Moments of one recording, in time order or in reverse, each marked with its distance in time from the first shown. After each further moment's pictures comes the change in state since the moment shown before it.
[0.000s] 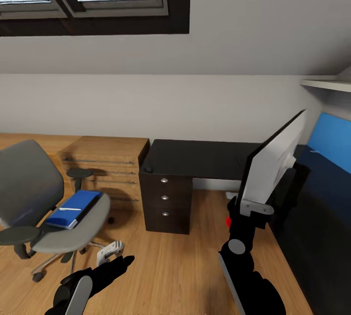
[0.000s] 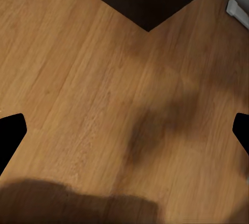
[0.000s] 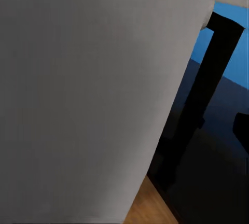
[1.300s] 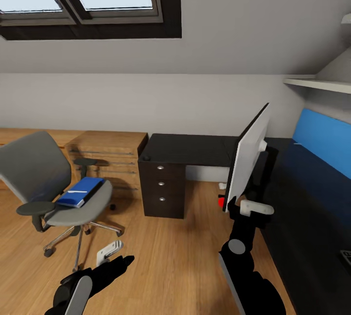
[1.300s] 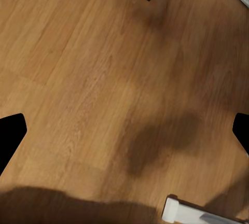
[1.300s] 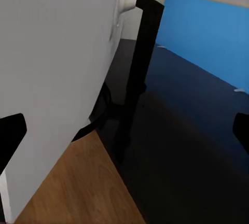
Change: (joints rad) left arm 0.000 0.000 0.002 0.000 0.000 0.000 0.000; right arm 0.000 0.000 0.000 0.000 0.001 0.000 0.000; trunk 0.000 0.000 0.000
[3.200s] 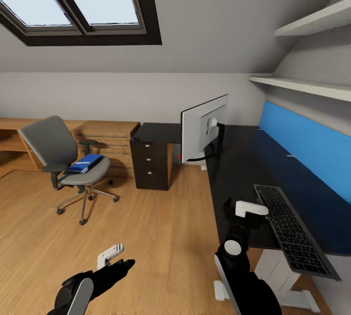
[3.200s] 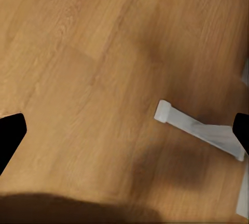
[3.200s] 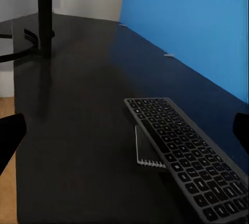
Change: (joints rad) left arm 0.000 0.000 -0.005 0.034 -0.002 0.000 -0.001; right arm 0.000 0.016 0.018 0.020 -0.006 -0.001 0.009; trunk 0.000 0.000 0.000
